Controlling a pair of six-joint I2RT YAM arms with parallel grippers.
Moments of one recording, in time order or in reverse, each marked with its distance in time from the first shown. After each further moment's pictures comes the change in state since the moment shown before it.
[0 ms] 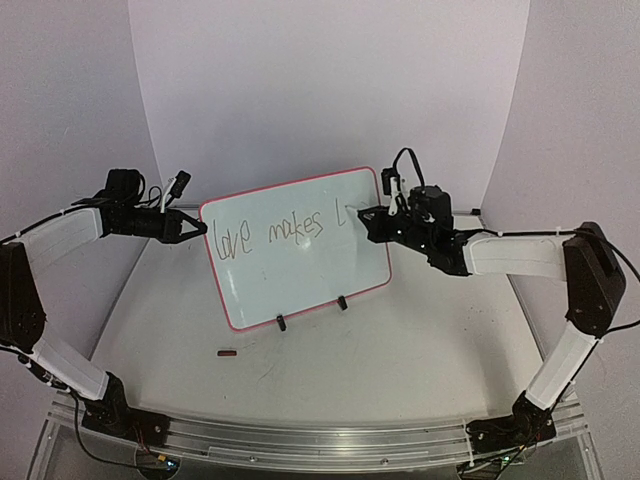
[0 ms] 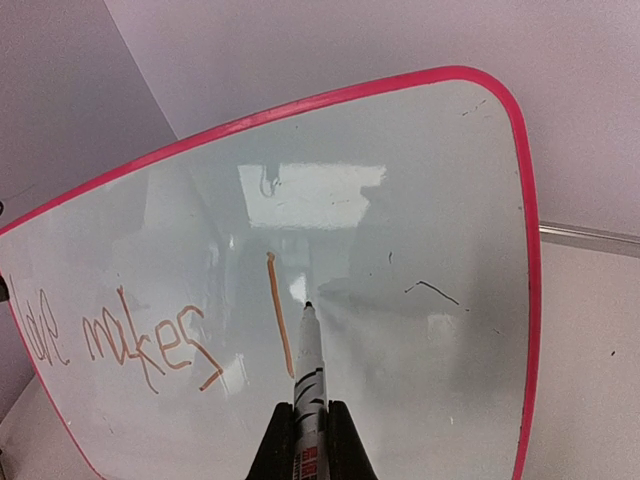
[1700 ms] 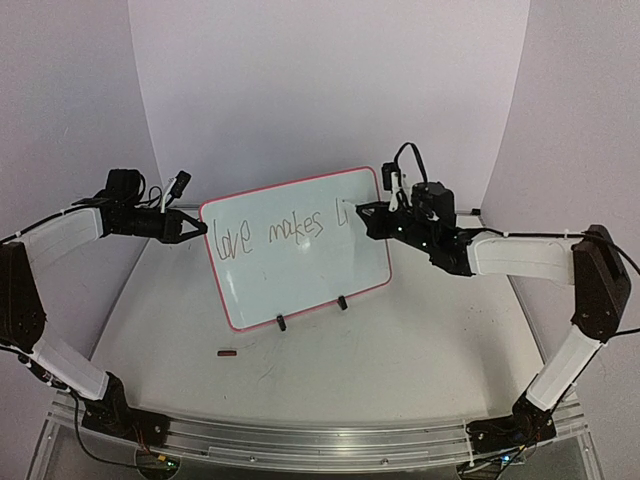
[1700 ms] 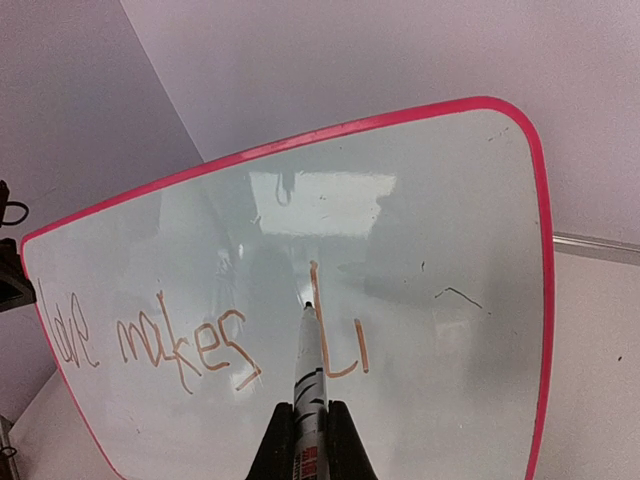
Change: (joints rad) left arm 0.000 0.002 0.000 0.001 0.002 0.000; right arm 0.017 -0.044 -0.009 -0.004 0.001 0.008
